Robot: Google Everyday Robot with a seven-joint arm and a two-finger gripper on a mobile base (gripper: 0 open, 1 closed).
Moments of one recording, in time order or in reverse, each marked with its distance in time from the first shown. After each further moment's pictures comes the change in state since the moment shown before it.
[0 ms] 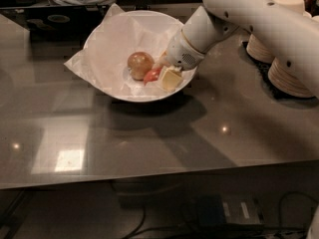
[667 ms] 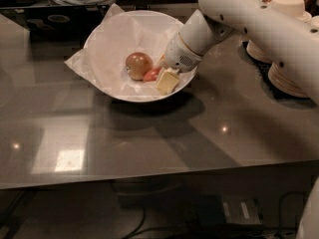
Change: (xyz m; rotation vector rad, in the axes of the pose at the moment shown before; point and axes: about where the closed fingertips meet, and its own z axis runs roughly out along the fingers) arm 0.003 -0.002 0.010 -0.021 0.004 0.014
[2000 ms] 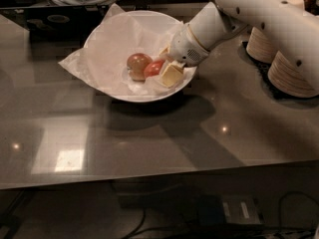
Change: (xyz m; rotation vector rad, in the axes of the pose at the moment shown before) arm -0.016 0.004 -0.026 0.015 -0.112 -0.027
